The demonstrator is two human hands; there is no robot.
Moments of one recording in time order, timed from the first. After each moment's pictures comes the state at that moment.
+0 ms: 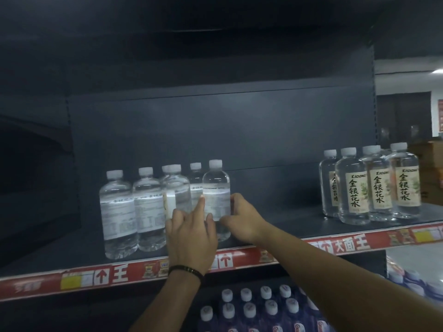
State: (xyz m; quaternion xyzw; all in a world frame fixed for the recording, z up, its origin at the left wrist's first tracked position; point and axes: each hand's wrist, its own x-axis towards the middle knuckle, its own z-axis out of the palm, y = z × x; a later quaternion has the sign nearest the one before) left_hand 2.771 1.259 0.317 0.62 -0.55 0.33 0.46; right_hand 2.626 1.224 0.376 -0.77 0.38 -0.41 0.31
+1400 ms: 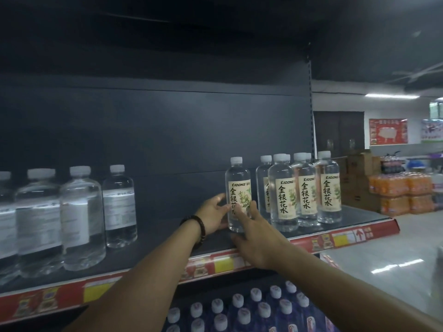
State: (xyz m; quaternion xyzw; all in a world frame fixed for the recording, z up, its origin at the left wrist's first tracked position) left_hand 2.604 1.115 0.370 0.42 -0.63 -0.44 0.49; right_hand 2.445 1.181 0.343 -0.81 0.54 -0.25 0.02
